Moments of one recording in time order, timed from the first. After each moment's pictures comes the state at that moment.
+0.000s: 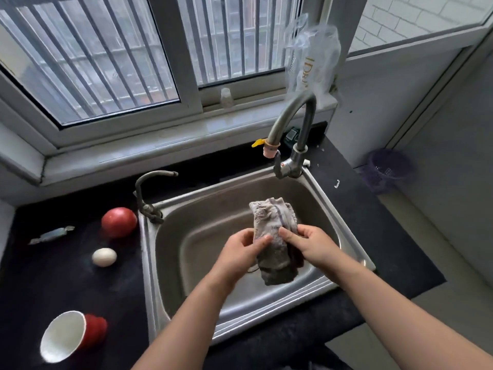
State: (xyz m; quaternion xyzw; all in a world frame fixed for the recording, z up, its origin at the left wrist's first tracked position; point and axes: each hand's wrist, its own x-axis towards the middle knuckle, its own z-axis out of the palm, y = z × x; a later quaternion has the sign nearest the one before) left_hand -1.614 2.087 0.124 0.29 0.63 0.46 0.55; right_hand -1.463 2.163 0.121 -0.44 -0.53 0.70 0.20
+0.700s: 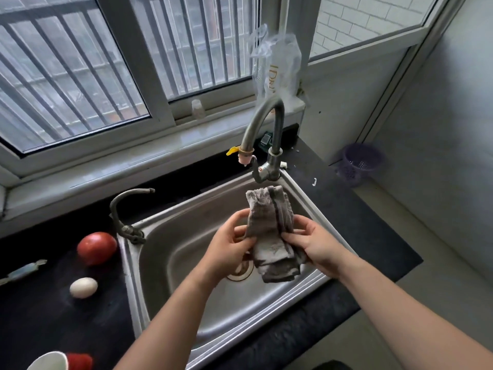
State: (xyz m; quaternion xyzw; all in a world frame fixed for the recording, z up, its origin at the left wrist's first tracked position) left_hand -1.623 2.106 0.140 0.39 0.55 0.46 0.58; right_hand -1.443 2.166 0.134 -0.45 -0.42 0.74 0.27
